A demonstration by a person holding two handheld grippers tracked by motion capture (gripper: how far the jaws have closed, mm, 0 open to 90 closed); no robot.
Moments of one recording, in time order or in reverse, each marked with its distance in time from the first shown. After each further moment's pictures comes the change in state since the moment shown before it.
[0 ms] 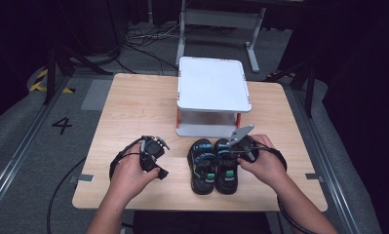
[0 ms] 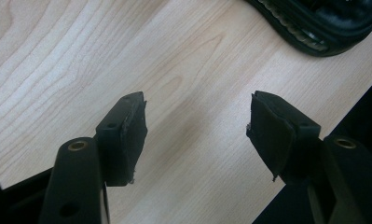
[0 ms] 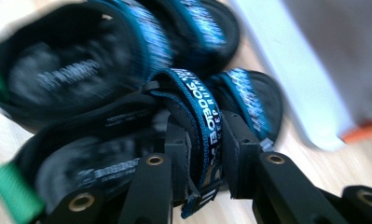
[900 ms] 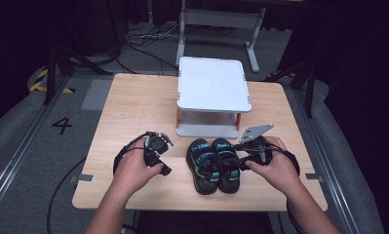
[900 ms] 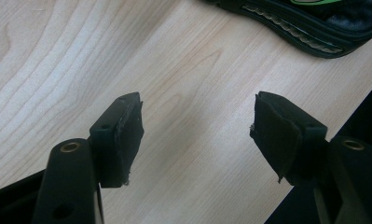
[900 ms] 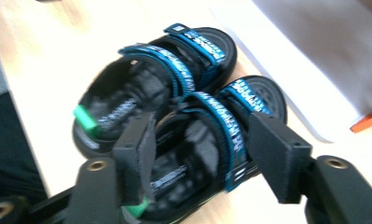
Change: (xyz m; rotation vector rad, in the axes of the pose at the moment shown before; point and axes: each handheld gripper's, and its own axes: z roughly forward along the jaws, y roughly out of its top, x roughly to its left) left arm 0.004 0.016 0.002 0.018 -0.016 0.027; right arm 0.006 -0.012 -0.040 -0.143 0.050 0.189
